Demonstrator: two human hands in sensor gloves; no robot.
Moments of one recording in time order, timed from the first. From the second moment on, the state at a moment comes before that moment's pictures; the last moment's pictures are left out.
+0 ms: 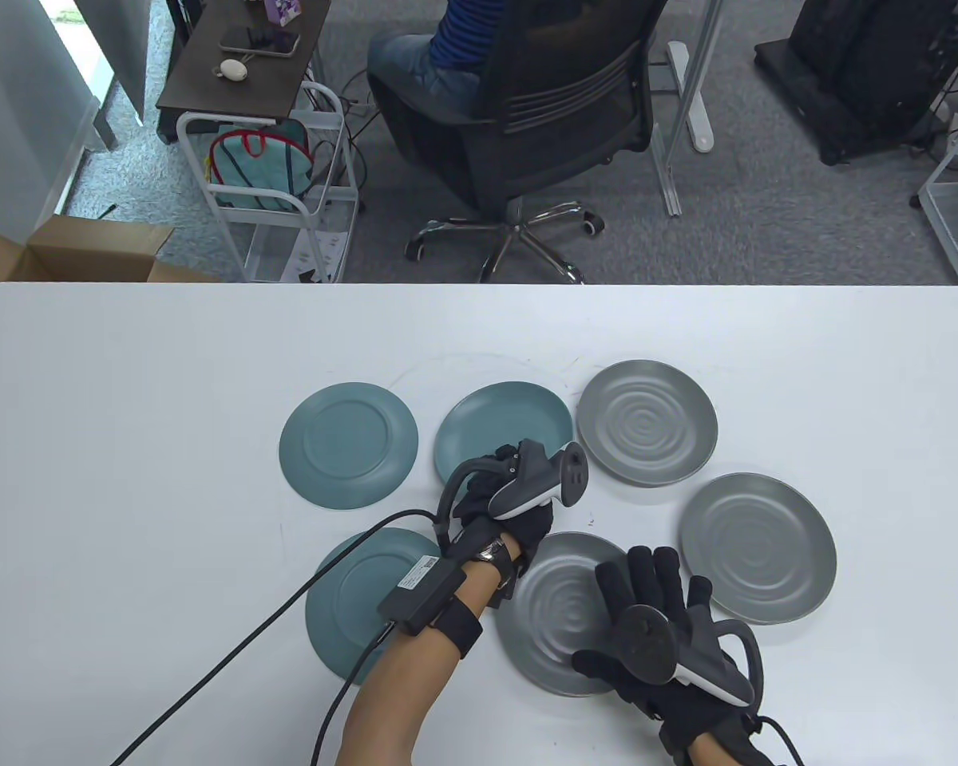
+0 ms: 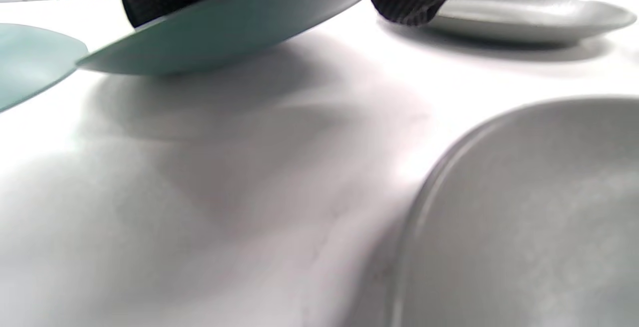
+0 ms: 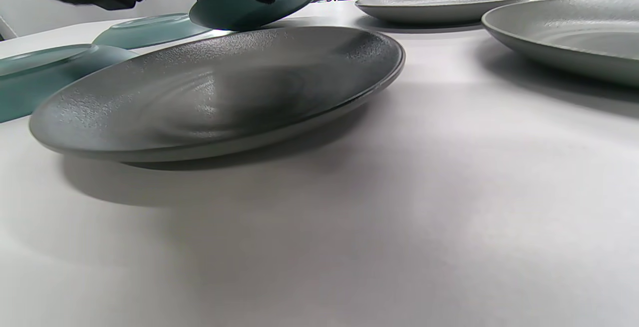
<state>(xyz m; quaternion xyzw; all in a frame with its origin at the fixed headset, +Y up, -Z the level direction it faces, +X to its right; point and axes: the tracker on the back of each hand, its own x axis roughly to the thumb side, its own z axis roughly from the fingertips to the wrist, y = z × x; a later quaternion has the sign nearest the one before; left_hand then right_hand) 0.013 -0.742 -0.314 -0.17 -0.13 -0.02 0.98 0.167 -0.757 -0.148 0.12 0.15 0.98 0.06</state>
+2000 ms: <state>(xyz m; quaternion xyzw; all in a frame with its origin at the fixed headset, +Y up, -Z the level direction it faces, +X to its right) -0.127 -0.763 -0.339 -0.22 0.15 0.37 0.89 0.164 -0.758 -0.145 0.13 0.15 0.98 0.06</state>
